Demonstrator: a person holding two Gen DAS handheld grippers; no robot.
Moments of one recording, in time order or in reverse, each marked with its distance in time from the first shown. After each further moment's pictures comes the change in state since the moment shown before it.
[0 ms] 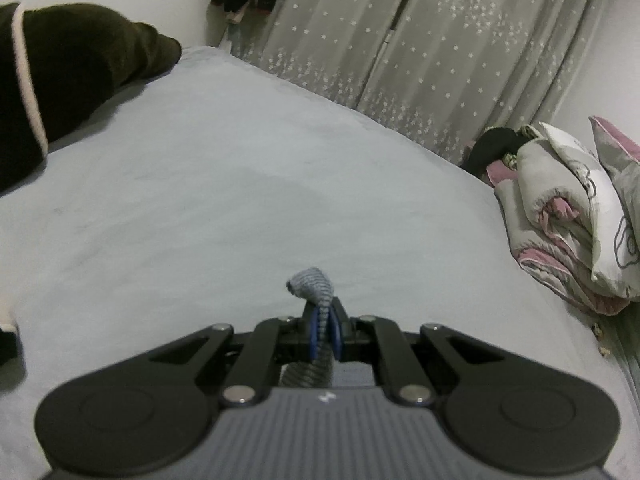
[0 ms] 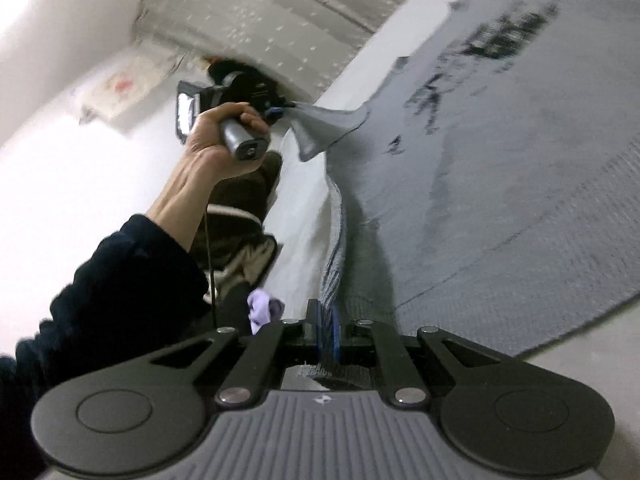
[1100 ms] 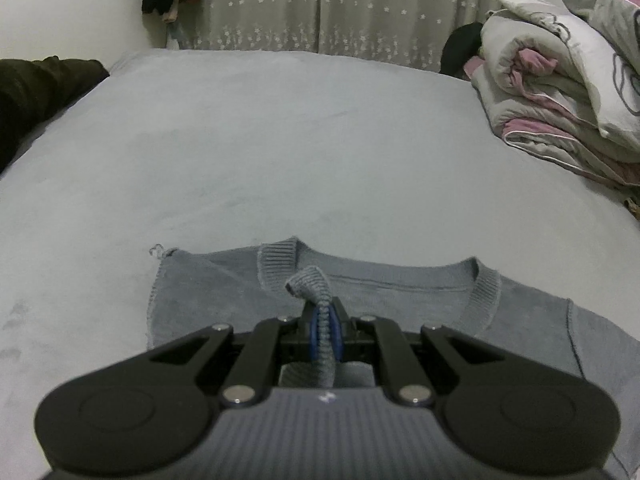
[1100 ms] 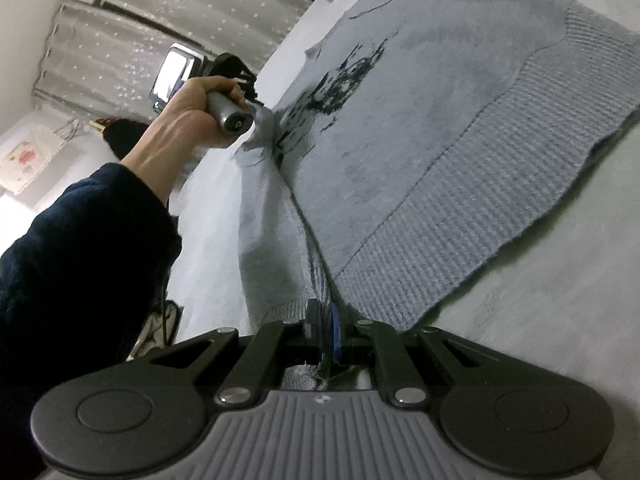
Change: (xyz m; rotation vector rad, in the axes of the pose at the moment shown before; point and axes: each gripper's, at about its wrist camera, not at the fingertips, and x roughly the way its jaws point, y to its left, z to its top) left arm 0.099 -0.176 -0.113 0.284 0.120 0.108; right arm -0.049 -0.038 0.012 0.150 -0.128 -0.308
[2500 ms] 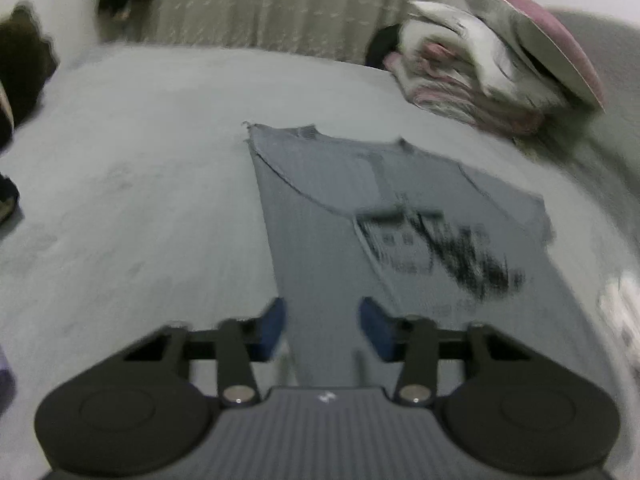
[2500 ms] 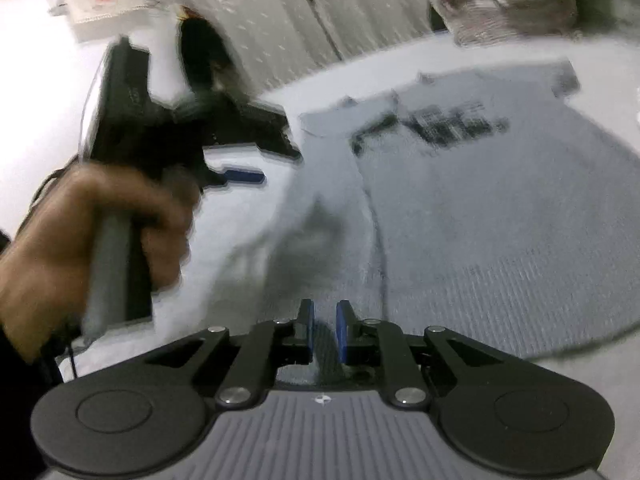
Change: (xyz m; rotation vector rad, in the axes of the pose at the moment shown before) left arm -0.209 0.138 -0.189 0.133 -0.003 -0.234; right arm -0.003 0.067 -0.041 -0.604 -0.016 -0.057
